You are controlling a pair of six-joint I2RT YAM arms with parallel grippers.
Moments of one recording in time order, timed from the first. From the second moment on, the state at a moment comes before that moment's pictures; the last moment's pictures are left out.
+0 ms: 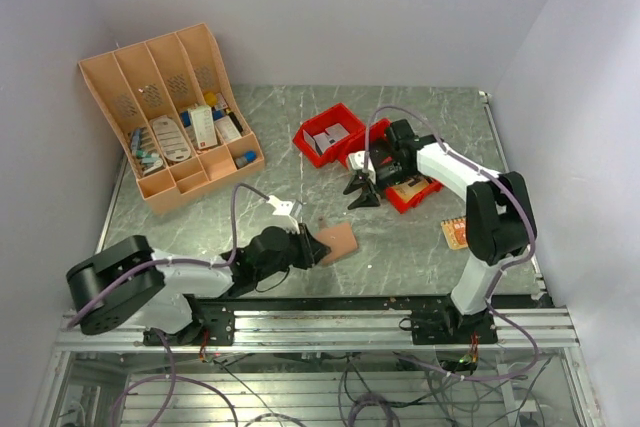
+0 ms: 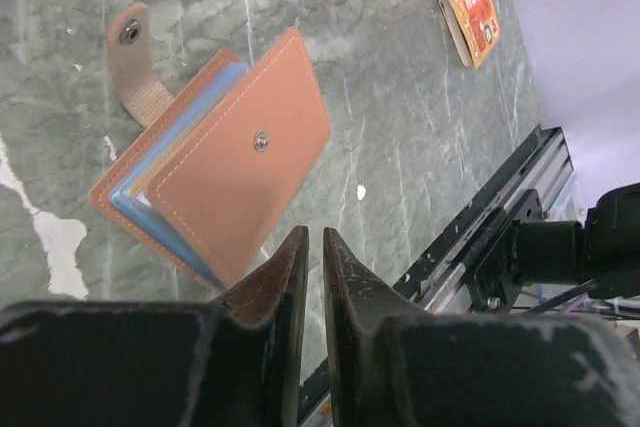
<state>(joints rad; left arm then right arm) -1.05 1.29 0.30 0.64 -0.15 -0.83 0.34 1.79 1.25 -0.79 -1.08 -1.43</state>
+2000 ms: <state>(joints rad) -0.93 1.48 0.27 0.73 -0.13 -1.02 0.56 2.08 1.51 -0.97 -0.90 -1.47</state>
